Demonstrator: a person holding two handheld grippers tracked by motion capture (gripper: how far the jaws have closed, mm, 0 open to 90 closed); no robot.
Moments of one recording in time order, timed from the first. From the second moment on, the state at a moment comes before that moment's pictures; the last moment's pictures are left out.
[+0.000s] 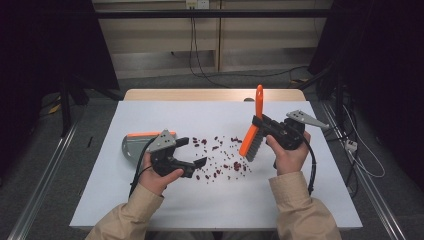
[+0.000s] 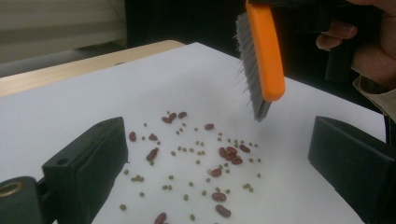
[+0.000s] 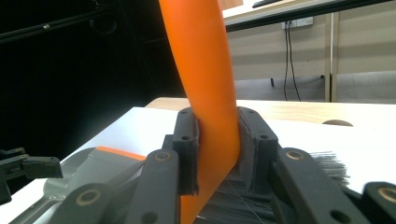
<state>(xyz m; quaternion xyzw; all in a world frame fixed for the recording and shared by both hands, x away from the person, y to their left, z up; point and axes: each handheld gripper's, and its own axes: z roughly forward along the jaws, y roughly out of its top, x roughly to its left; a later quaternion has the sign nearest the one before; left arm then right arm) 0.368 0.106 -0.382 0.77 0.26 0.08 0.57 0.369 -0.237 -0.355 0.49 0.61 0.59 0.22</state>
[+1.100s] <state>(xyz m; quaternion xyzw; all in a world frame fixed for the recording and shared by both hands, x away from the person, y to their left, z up) 0.381 0.054 -0.398 0.80 0.26 0.06 0.53 0.382 -0.175 -0.362 0.45 0.63 0.60 0.19</state>
